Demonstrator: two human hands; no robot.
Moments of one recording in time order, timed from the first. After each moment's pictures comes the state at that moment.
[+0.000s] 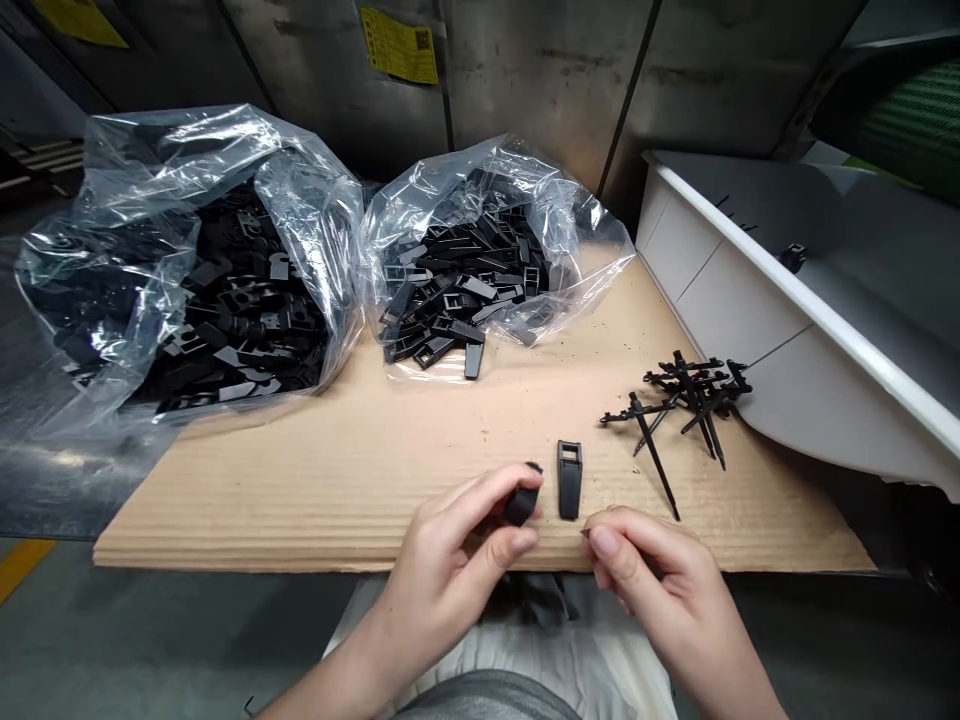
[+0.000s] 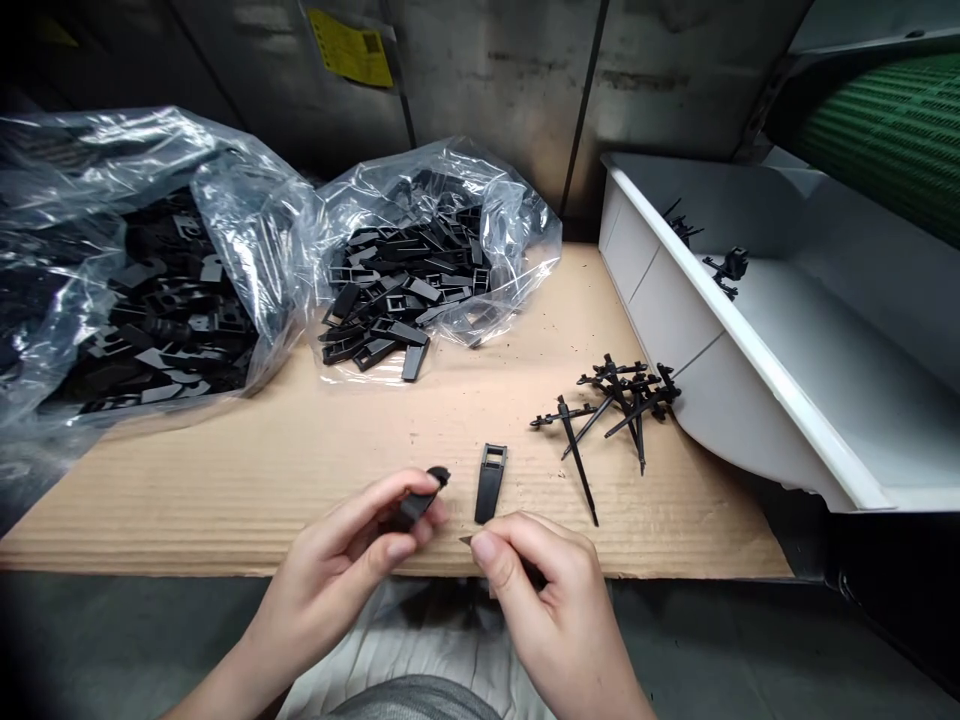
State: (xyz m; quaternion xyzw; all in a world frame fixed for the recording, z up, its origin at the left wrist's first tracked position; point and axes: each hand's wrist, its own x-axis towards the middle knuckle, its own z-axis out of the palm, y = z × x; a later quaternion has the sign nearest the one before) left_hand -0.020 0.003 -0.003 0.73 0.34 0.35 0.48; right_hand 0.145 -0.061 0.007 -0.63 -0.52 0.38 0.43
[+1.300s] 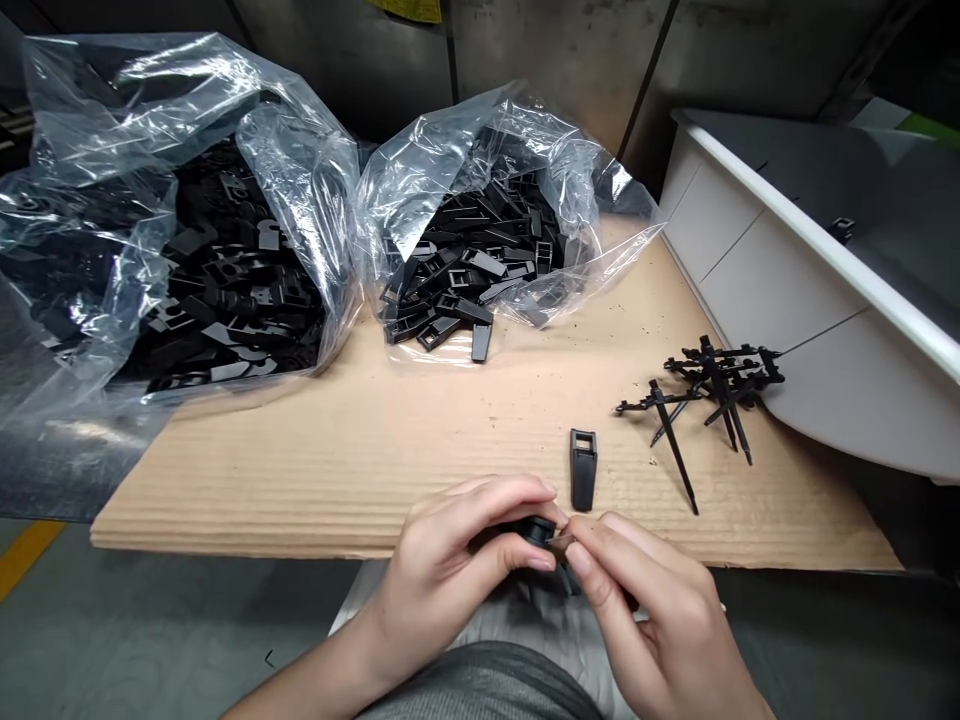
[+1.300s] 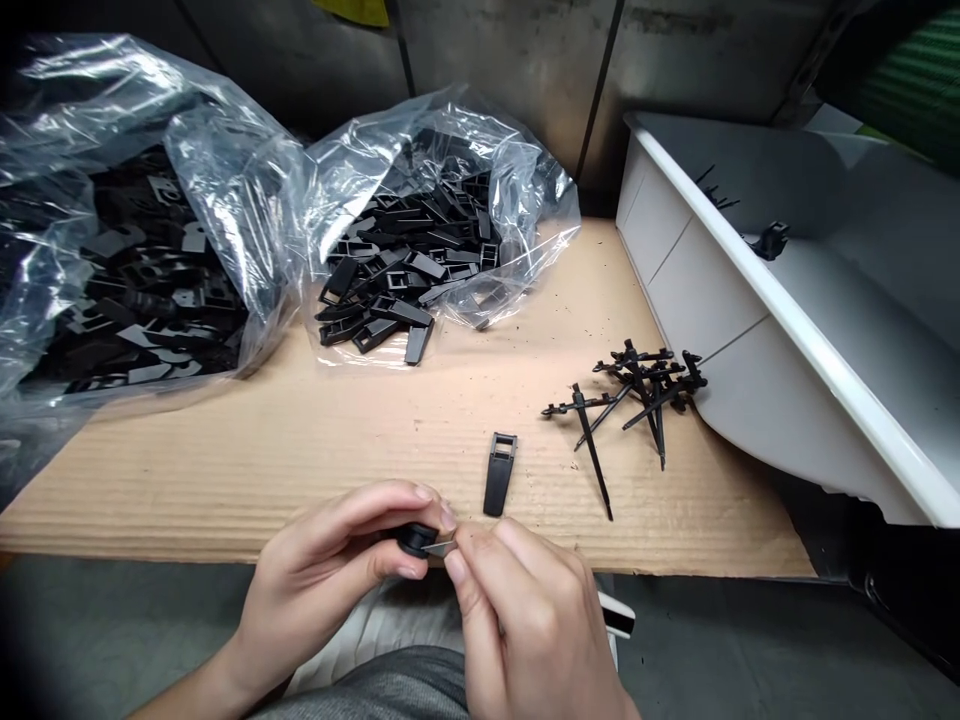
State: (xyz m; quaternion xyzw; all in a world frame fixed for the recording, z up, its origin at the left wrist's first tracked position) left_hand -0.025 0.003 -0.006 0.70 0.28 0.38 0.54; right_hand 0.135 -0.063 0.001 -0.56 -0.71 0.20 0.38
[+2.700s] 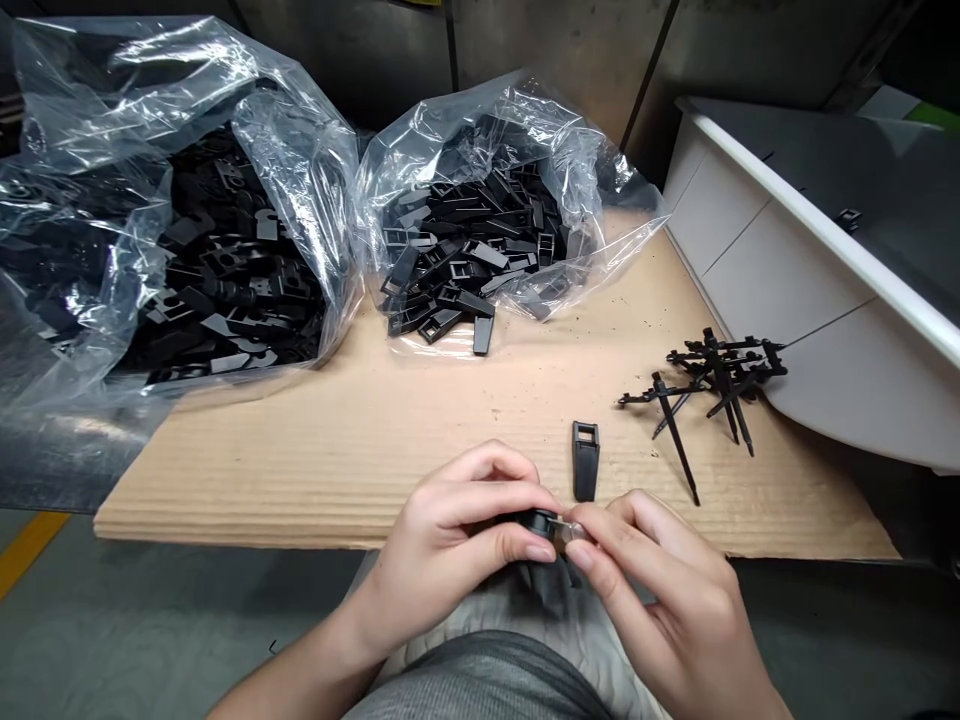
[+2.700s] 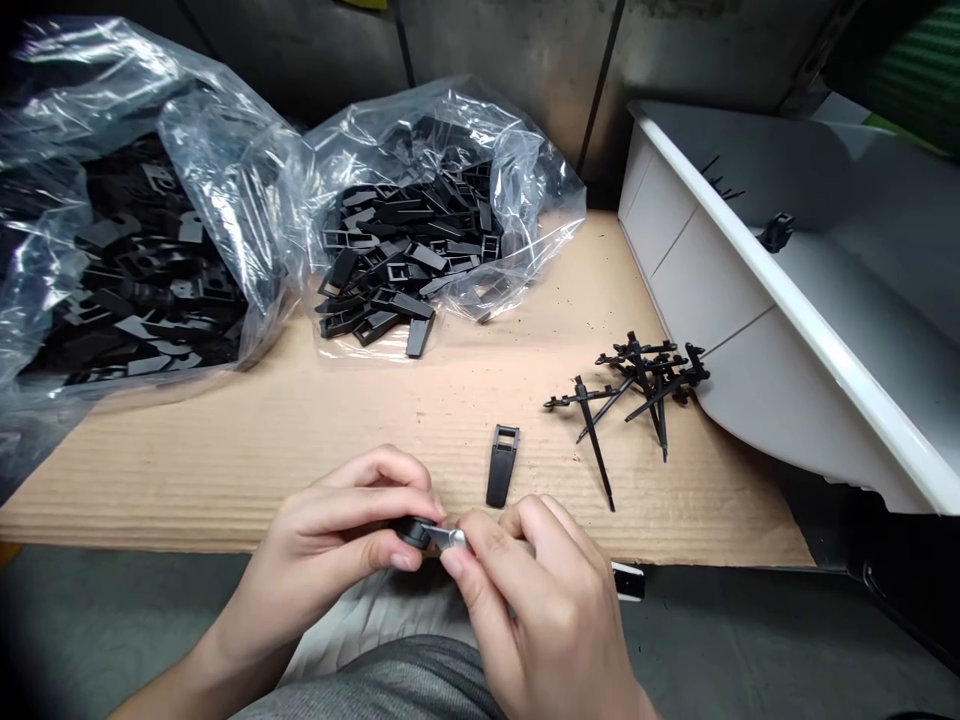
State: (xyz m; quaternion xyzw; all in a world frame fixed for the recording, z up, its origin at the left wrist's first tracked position) left_hand -0.025 0.015 0.007 0.70 0.29 0.34 0.56; right_hand 0.139 -0.065 0.004 -0.58 -0.72 0.14 0.35
